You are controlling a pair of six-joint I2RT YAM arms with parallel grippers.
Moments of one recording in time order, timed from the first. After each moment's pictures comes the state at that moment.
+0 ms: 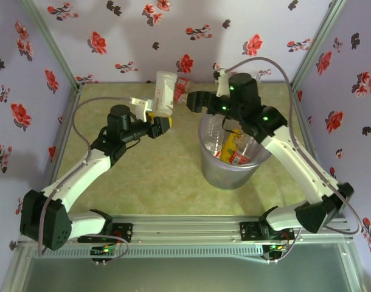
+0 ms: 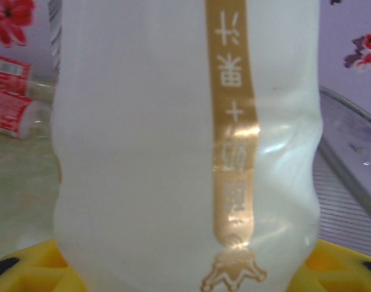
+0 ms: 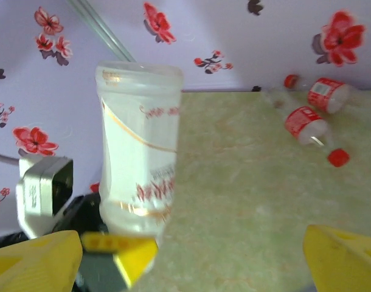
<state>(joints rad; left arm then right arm) -0.49 1.24 0.92 0.05 0.43 -0.37 0.63 1.40 1.57 -0.56 -0.19 0.48</state>
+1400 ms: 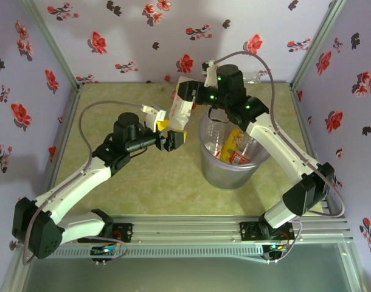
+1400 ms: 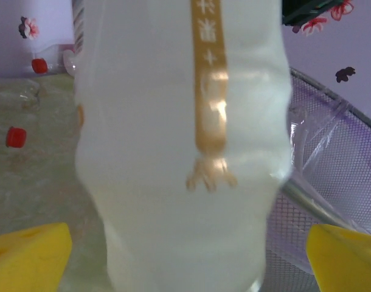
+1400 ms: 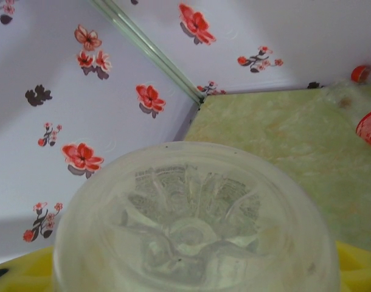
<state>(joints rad) -0.64 1.15 0.91 -0.02 0.37 -0.30 0.58 1.55 1.63 -0.38 -0.34 0.61</state>
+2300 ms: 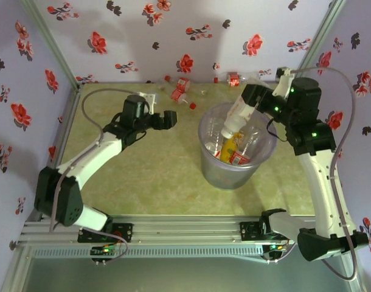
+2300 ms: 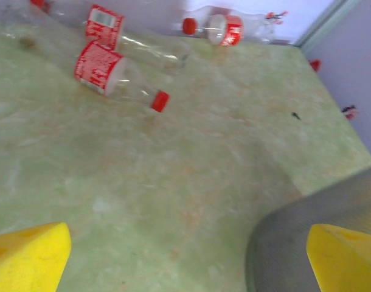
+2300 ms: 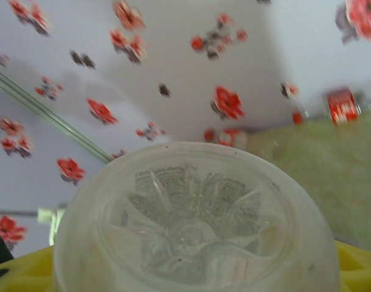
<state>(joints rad) -0.50 1.48 1.15 -0.19 0.15 -0.38 0.18 1.11 1.46 -0.69 -0.32 0.49</state>
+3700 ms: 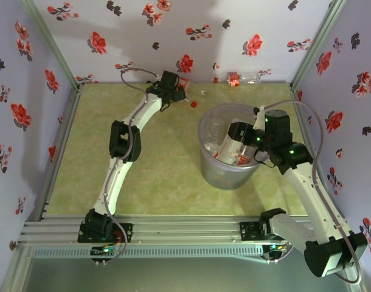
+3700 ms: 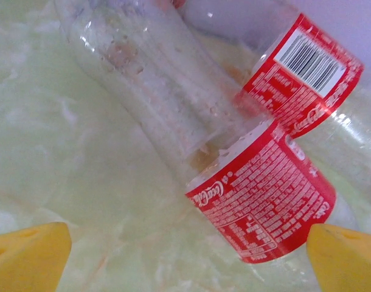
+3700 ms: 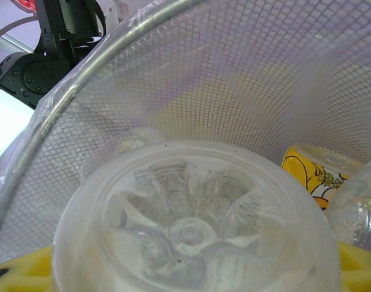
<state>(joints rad) -0.45 2.64 2.48 -0.64 -0.20 -0.58 0.28 0.98 1.01 -0.62 -0.32 0.54</state>
